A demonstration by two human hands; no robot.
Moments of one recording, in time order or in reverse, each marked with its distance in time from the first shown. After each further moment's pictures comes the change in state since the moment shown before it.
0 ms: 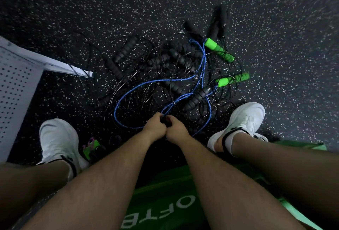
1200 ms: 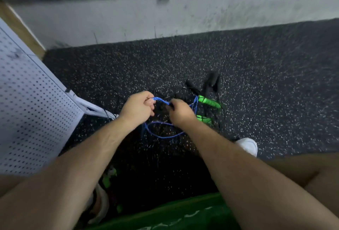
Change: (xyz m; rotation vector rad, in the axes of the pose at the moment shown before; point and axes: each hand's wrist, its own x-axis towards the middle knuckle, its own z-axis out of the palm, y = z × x) left_hand -0.158 0.093 -0.179 -0.093 0.510 0.552; right_hand -0.099 -0.178 -0.090 -0.362 0.356 -0.633
